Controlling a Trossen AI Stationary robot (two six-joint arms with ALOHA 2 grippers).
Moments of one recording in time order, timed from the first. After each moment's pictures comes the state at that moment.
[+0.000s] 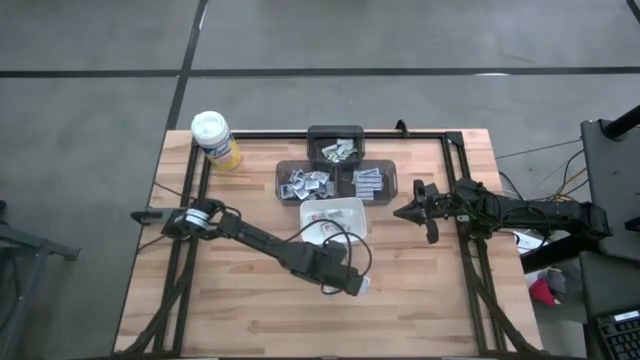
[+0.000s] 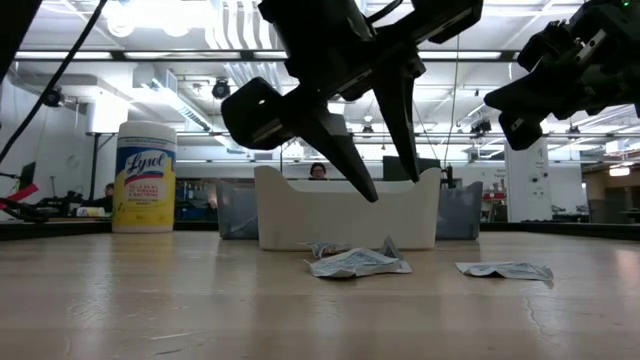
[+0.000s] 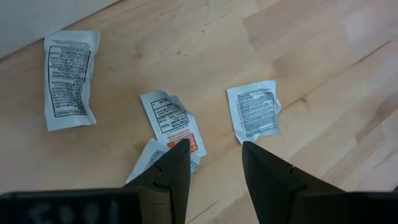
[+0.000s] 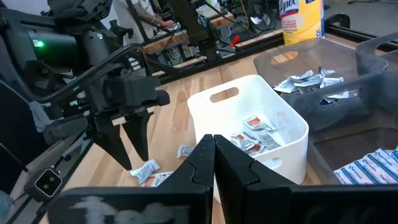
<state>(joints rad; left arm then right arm) -0.34 2.13 1.75 -0.69 -0.19 -1.43 -0.20 0.46 0.10 0.22 -0.29 0.34</state>
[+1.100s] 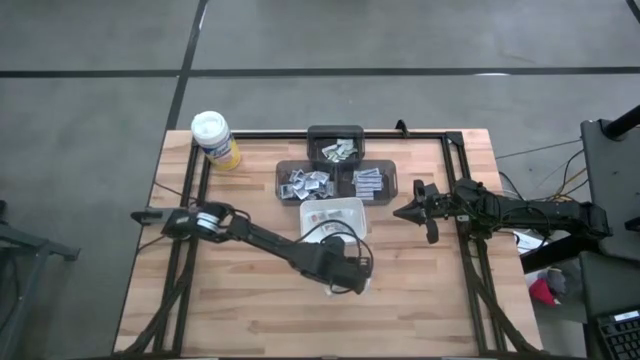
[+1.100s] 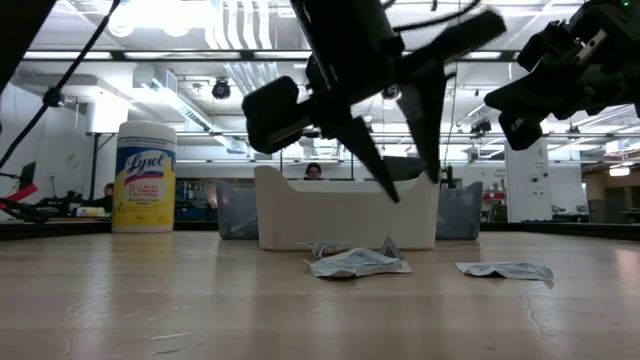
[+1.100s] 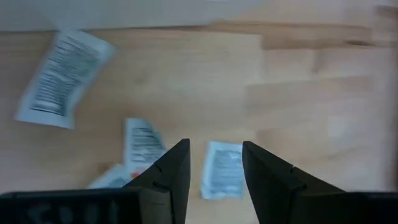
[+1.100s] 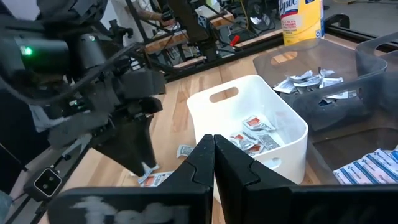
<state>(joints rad) -0.33 2.21 1.88 -0.75 -0.34 -1.81 -0.20 0.45 0.10 0.21 -0.29 0.34</state>
